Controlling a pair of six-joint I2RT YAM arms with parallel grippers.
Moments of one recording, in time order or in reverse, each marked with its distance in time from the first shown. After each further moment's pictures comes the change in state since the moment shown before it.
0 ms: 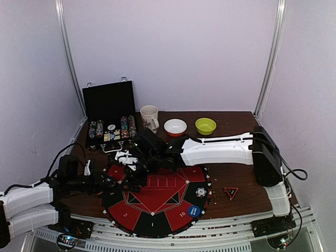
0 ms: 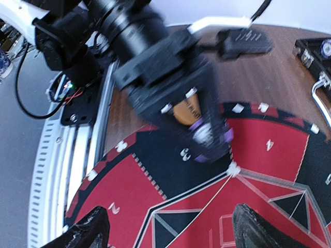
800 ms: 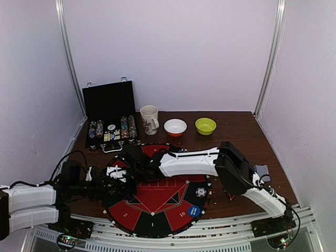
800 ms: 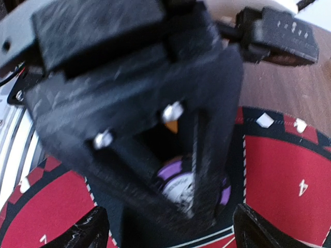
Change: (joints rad) left arm 0.000 0.087 -0.089 0.121 0.021 -0.085; right arm 0.010 0.367 0.312 0.012 -0.016 -0.180
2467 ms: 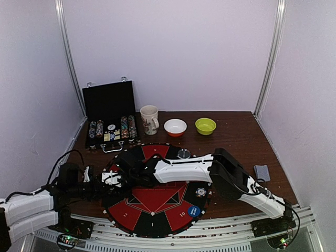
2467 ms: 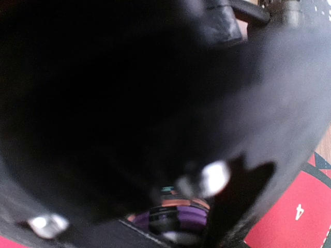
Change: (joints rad) left arm -0.008 -0.168 -0.034 -0.093 -0.101 0.068; right arm 0.048 0.079 0.089 0.023 0.121 -0.077
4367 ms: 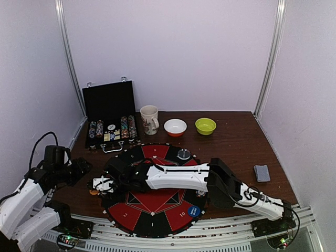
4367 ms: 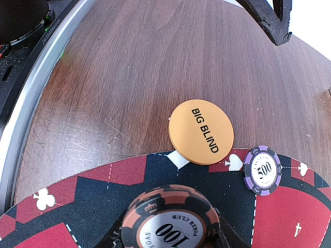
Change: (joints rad) left arm 0.196 -0.127 0.334 -0.545 -0.364 0.163; right arm 0.066 0.110 0.248 -0.166 0.138 -0.022
